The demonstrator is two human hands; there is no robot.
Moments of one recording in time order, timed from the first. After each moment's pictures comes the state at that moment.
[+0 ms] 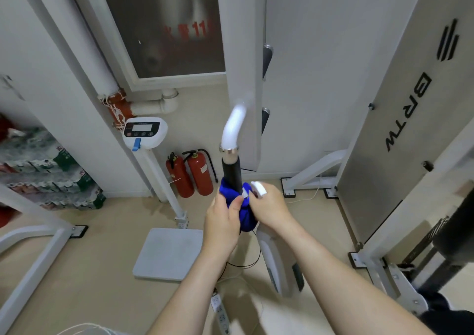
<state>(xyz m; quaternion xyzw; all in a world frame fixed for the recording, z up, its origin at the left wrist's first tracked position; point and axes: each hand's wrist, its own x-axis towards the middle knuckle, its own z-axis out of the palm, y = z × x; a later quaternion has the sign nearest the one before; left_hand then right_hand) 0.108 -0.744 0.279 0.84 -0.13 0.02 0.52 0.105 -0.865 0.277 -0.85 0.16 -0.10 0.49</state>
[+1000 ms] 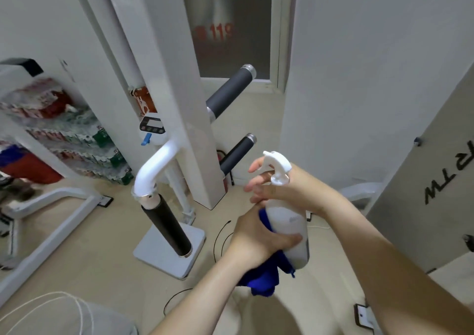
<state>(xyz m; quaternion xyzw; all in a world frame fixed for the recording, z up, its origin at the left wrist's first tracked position) 0.120 -0.937 0.303 0.85 -0.02 -0.14 0.50 0.155 -1.066 0.374 -0.77 -0.12 0.17 0.61</state>
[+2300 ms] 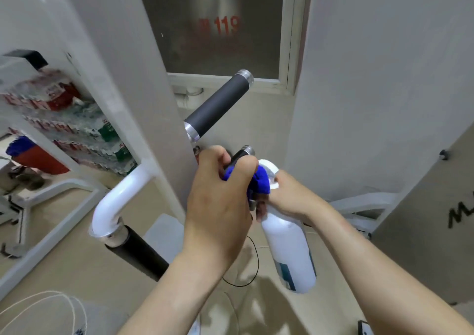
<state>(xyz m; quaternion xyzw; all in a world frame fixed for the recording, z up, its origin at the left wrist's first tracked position) 0.163 -0.944 0.397 0.85 -0.08 0.24 0.46 0.223 -1.073 0.347 -0.80 -0.10 0.18 0.57</state>
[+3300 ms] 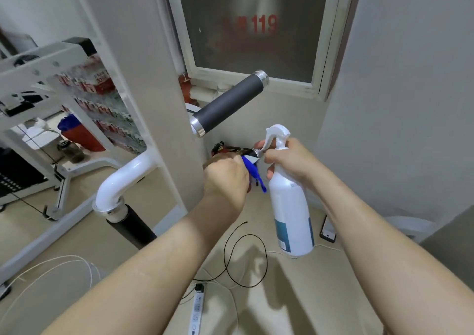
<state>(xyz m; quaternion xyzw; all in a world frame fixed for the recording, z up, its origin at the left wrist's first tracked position) 0.255 -0.936 0.350 0.96 0.00 0.04 -0.28 0.306 -1.071 0.355 -0.74 -0.04 0.16 0.65</state>
